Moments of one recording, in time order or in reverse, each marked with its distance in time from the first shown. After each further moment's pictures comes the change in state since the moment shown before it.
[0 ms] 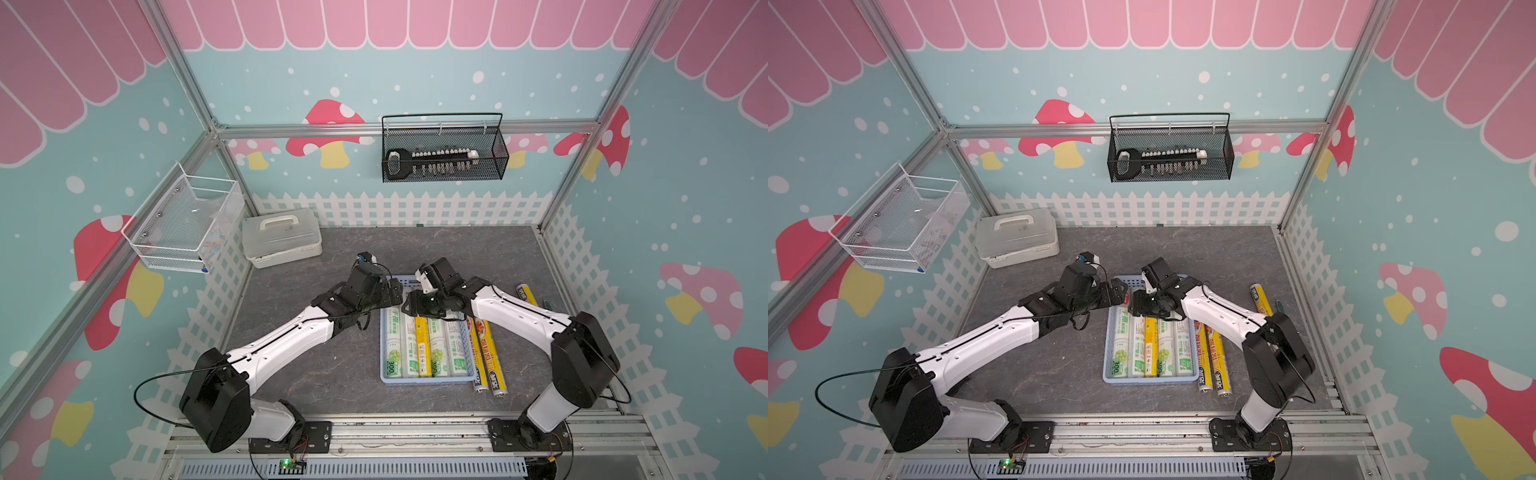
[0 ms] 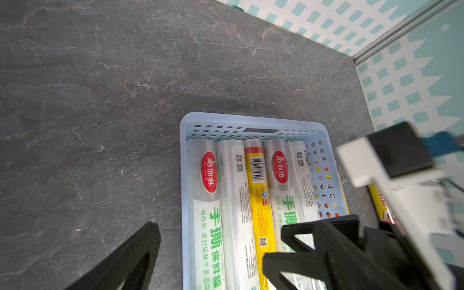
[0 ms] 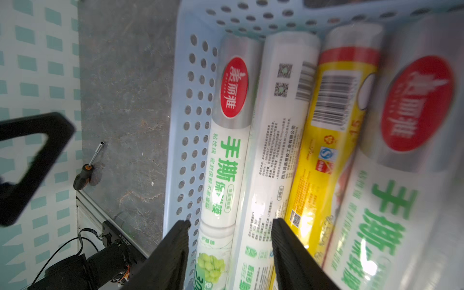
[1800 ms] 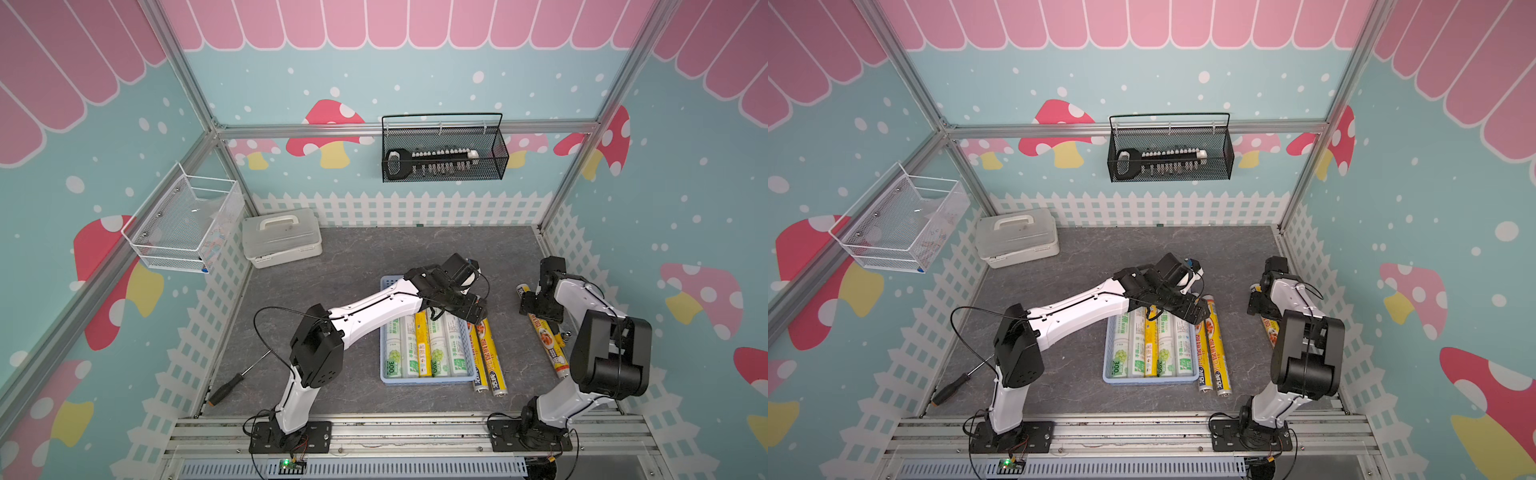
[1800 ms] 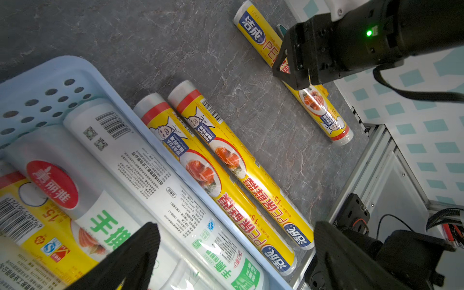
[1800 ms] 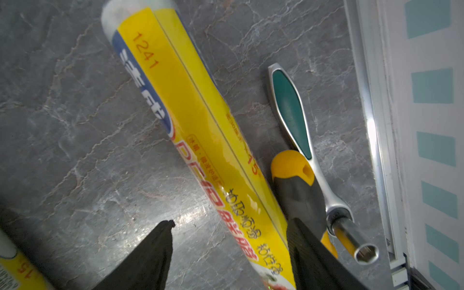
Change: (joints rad) left arm -0.304 0.650 0.834 -0.383 0.294 0.285; right arm -0.903 0.088 -0.114 -0.204 0.358 -0.547
